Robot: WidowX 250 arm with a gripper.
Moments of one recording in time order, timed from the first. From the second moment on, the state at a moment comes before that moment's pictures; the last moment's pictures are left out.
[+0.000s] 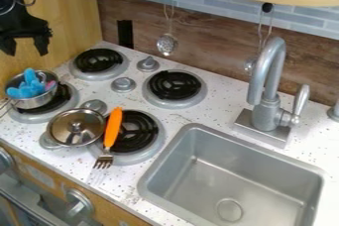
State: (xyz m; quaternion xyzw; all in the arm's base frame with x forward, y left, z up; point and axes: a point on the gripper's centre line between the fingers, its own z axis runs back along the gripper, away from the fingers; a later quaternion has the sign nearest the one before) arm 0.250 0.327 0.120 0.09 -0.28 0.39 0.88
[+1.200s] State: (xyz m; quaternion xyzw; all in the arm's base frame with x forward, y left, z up) arm 0.271 0.181 0.099 0.00 -0.22 0.24 0.95
